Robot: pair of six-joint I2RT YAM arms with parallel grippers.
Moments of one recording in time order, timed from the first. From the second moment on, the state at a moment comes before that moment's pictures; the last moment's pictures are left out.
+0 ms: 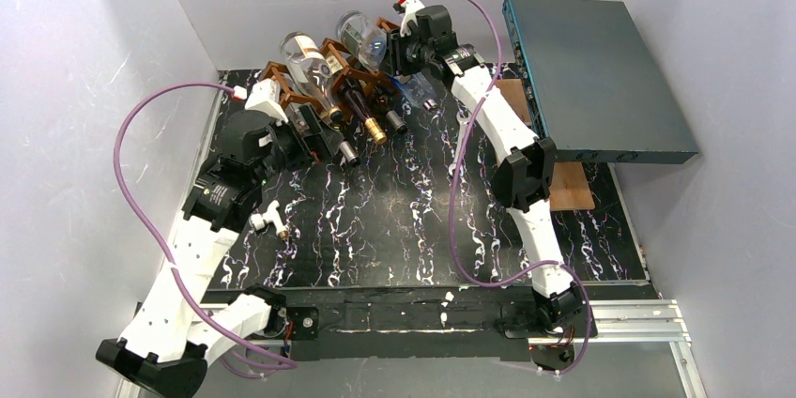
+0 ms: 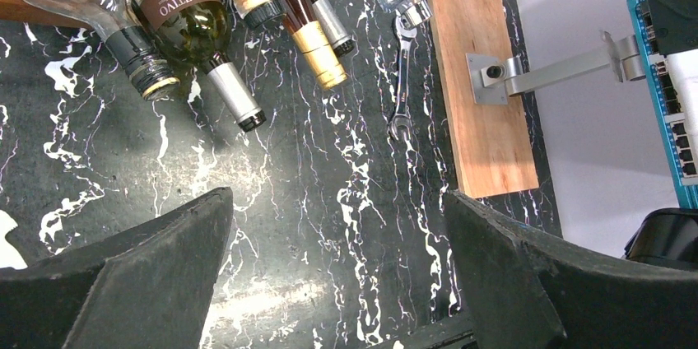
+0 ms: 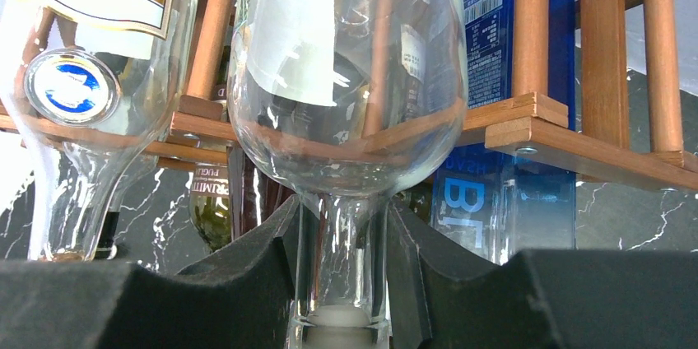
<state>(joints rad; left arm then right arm) -0.38 0.94 1.20 -0.66 -0.01 -0.58 0.54 2.38 2.56 -0.60 -0.27 0.20</state>
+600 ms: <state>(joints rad) -0.38 1.21 1.29 -0.43 -0.06 -0.69 0.54 2.36 2.56 -0.64 -0.24 0.18</state>
